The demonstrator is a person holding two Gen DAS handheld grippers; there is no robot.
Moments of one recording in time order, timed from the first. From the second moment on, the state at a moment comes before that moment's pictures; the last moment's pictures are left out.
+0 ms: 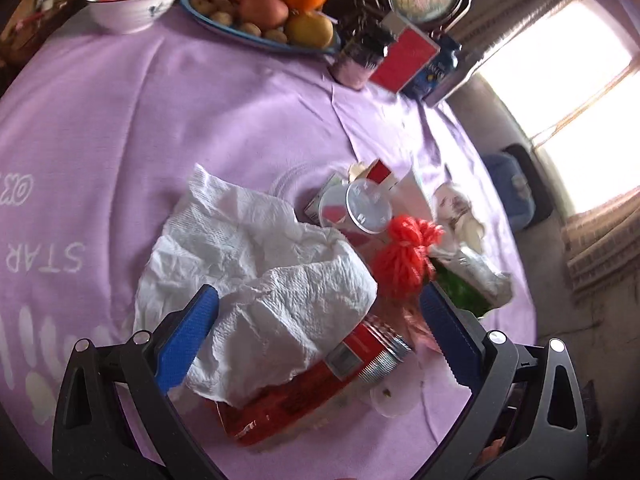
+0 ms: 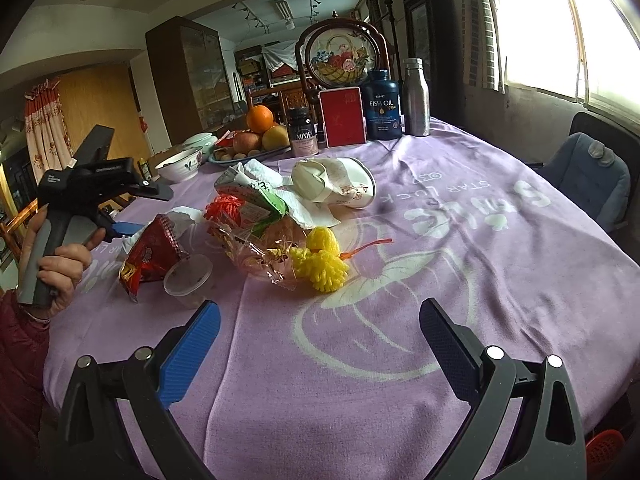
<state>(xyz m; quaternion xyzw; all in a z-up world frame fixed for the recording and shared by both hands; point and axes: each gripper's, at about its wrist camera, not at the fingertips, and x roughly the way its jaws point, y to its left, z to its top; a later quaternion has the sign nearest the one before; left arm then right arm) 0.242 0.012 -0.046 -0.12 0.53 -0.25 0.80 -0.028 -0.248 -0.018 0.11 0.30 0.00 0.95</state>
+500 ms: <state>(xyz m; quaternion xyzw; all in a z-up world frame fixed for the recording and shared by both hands) 0.222 0.067 -0.023 -0.19 0.45 -0.33 0.81 -0.002 -0.261 -0.018 0.15 0.32 0.02 0.94</state>
